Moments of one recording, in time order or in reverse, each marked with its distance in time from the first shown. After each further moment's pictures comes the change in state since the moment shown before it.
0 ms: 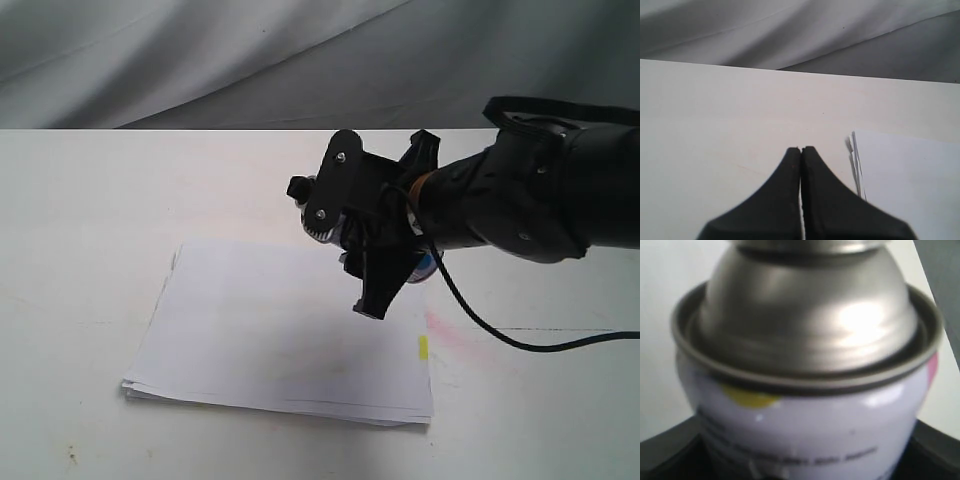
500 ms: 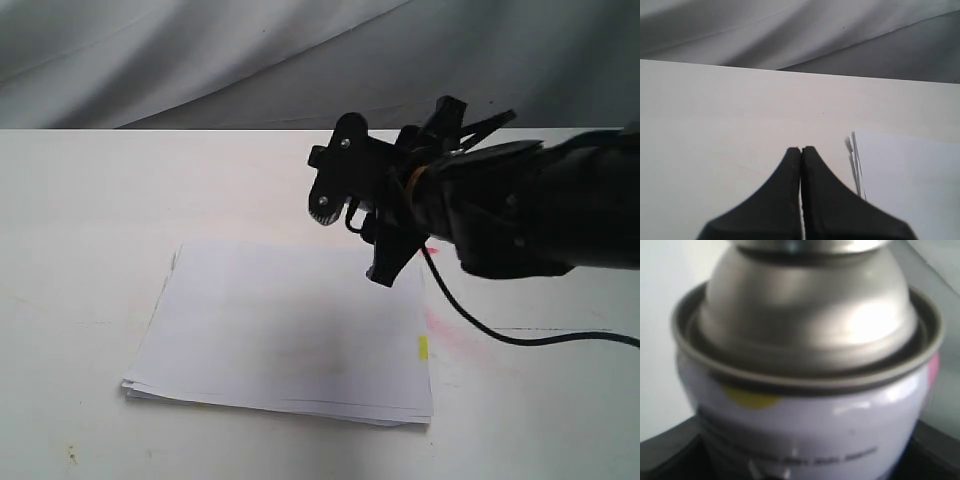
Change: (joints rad) left arm 0.000 0.000 0.000 0.000 0.000 0.000; right arm 0.063 0.026 0.000 -0.925 0.199 0.884
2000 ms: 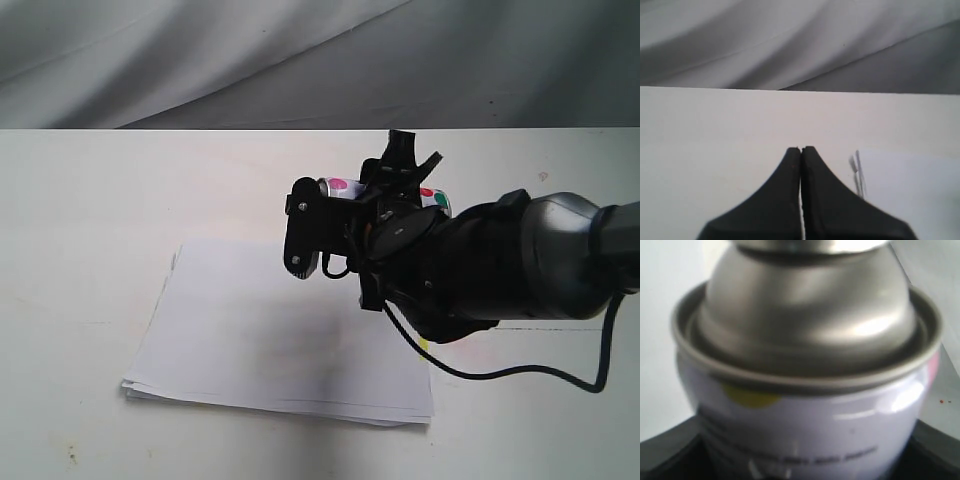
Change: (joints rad) left arm 0.000 0.000 0.000 0.062 -0.067 -0.020; right arm 0.094 0.154 0.000 -0.291 0.174 0.150
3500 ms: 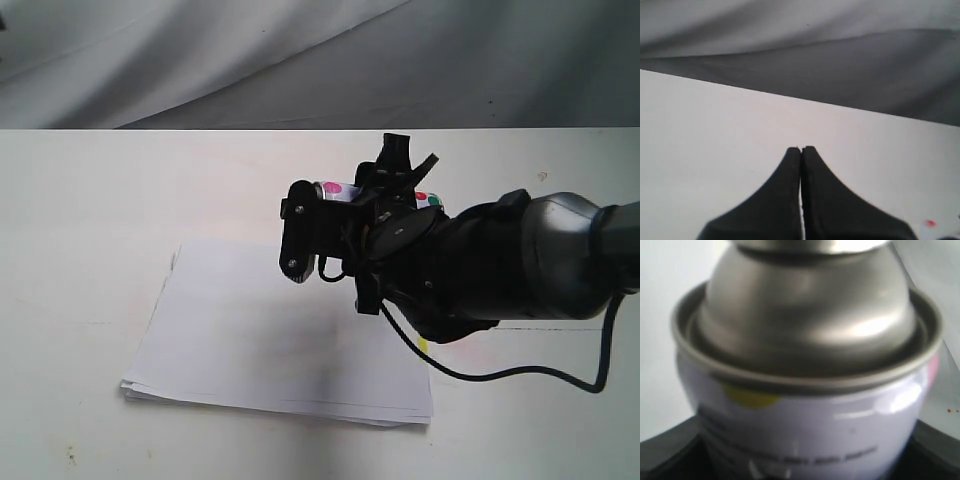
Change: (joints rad) left arm 0.004 1.079 -0.996 -0.587 0.285 0.332; right arm 0.000 0.000 0.000 -0.003 -0.032 0.000
